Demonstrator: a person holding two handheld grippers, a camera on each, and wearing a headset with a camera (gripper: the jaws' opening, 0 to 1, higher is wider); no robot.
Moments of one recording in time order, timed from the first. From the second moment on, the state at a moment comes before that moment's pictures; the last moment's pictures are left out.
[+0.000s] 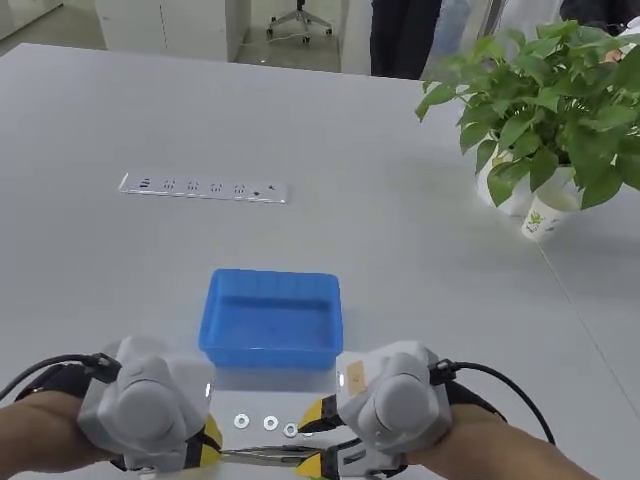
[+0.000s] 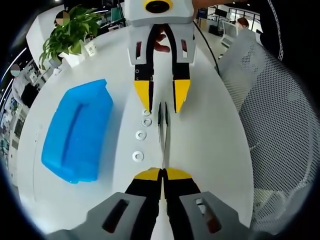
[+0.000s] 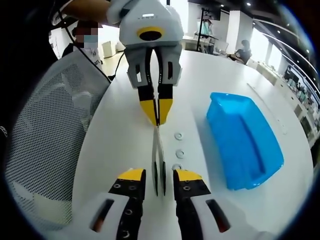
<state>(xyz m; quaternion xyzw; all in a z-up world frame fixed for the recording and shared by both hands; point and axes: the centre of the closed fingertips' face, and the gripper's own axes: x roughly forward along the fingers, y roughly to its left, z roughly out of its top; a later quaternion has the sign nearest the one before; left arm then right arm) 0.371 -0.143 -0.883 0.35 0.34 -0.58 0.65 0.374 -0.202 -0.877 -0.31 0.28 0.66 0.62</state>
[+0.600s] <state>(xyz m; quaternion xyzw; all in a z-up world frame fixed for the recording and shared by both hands) 0.370 -0.150 -0.856 0.35 0.33 -0.58 0.66 0.371 -0.200 -0.884 -0.32 0.28 0.67 0.61</state>
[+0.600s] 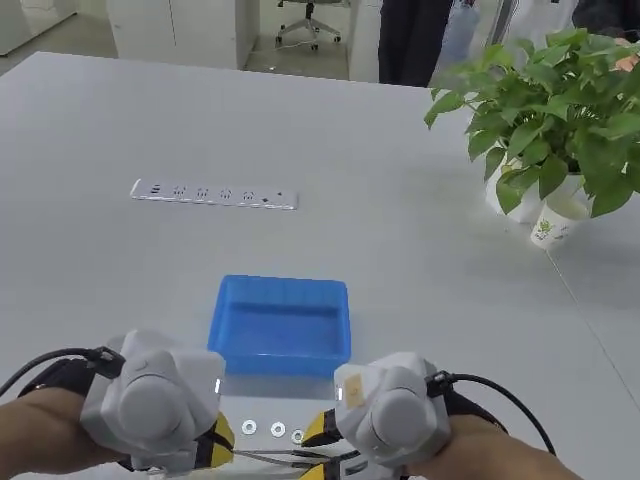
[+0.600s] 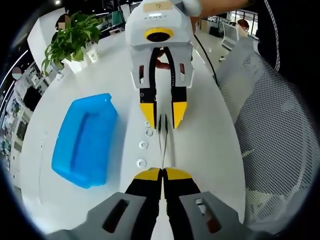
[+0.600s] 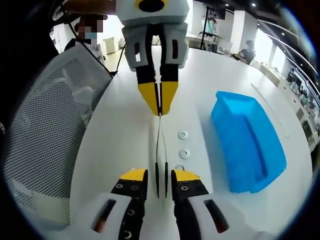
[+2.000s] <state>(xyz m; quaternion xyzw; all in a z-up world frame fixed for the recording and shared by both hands) 0.371 -0.177 -0.791 0.34 0.27 -0.61 0.66 0.375 -0.189 -0.870 -0.31 0.26 0.66 0.63</state>
